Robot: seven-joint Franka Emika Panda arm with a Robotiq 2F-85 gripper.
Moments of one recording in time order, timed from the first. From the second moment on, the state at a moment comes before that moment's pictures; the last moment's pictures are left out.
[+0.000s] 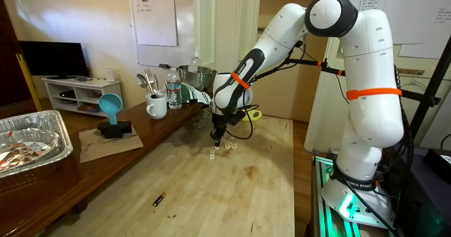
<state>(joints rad) -0.11 0.32 -0.02 -2.28 0.13 2.65 -0.21</state>
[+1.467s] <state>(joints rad) -0.07 0.33 -0.01 -2.28 0.13 2.67 0.02</state>
